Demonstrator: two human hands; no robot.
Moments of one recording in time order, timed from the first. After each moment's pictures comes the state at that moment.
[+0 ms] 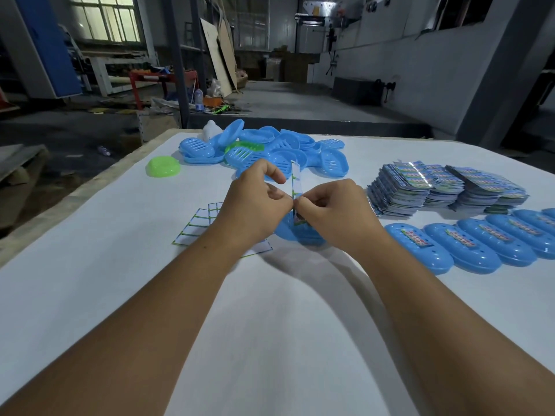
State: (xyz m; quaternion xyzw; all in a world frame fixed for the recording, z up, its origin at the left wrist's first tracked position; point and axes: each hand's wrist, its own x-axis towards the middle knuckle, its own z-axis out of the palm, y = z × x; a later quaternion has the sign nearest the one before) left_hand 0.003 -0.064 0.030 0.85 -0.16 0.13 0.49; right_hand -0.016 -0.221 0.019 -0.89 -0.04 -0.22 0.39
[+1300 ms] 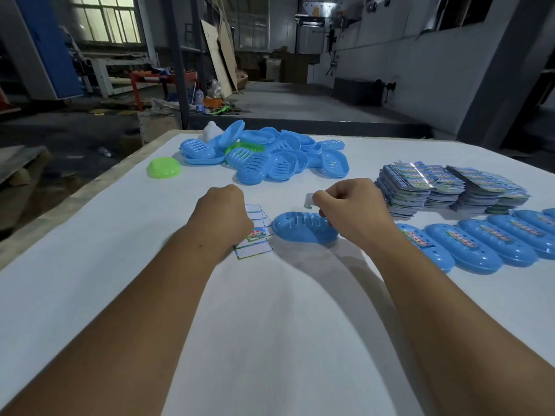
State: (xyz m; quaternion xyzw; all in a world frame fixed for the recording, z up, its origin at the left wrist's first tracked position) left_hand 0.019 -0.034 0.027 0.98 -0.02 0.08 0.16; right_hand -0.020 -0.232 0.030 -0.88 0.08 -0.20 0.42
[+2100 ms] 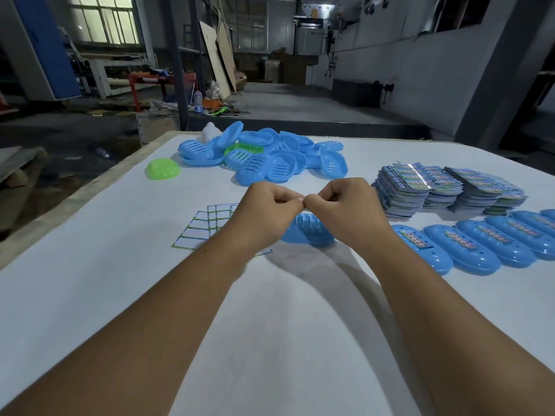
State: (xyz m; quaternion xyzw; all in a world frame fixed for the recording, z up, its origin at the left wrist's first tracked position) left_hand 0.000 -0.074 0.026 0.81 -0.18 0.04 0.56; right_hand -0.016 -0.230 0.026 -0.88 0.05 -0.23 0.41
